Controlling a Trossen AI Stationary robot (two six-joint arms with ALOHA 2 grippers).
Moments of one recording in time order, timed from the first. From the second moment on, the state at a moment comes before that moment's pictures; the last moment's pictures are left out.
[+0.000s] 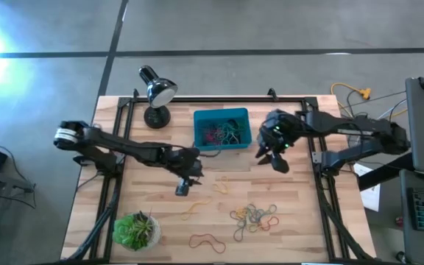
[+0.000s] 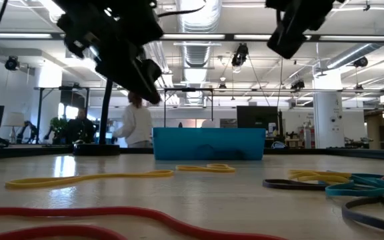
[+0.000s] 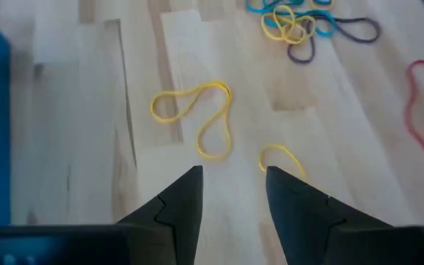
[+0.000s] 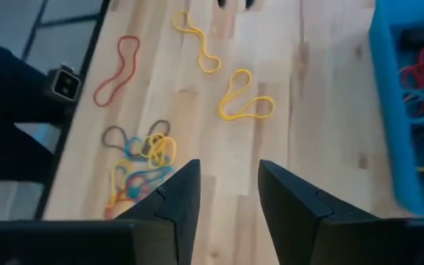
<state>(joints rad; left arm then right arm) -0.09 1.47 0.87 -0.19 0.13 0.06 -0.16 1.20 1.06 -0.79 -0.45 -0.03</state>
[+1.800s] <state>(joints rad) 0.01 2.07 1.40 -0.39 0.22 0.24 0.17 0.94 0.77 -0.59 -0.15 0.45</state>
